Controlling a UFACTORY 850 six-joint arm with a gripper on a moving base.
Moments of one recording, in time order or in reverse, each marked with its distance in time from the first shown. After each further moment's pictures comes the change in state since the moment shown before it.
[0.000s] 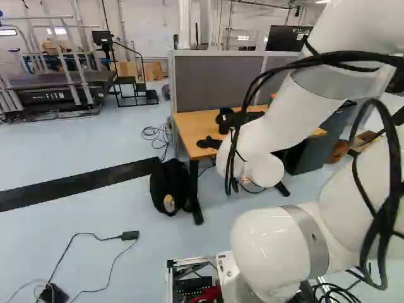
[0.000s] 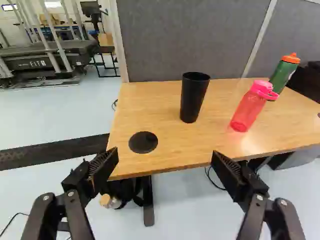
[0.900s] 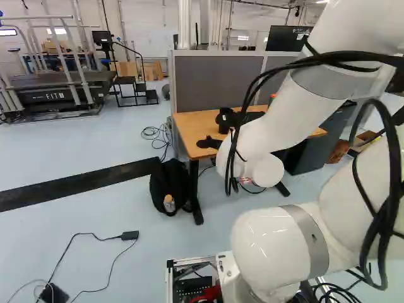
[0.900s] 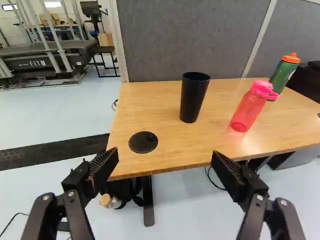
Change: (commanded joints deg) arm 0.0 0.0 0.0 0.0 0.0 0.0
